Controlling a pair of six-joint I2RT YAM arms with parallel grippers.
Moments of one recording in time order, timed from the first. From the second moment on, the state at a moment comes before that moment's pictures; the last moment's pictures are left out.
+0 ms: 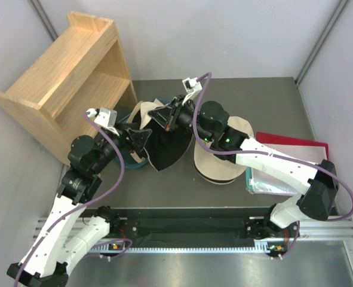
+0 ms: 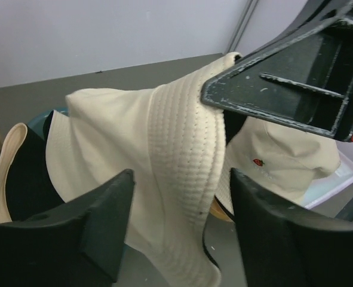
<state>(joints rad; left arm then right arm) -0.40 0.66 0.88 -0.18 0.23 -0.28 0.97 1.47 1.33 0.26 -0.01 0.60</state>
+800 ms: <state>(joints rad) -0.43 1.18 1.16 0.03 0.15 -0.19 0.60 1.58 1.49 0.26 -0.41 0.61</state>
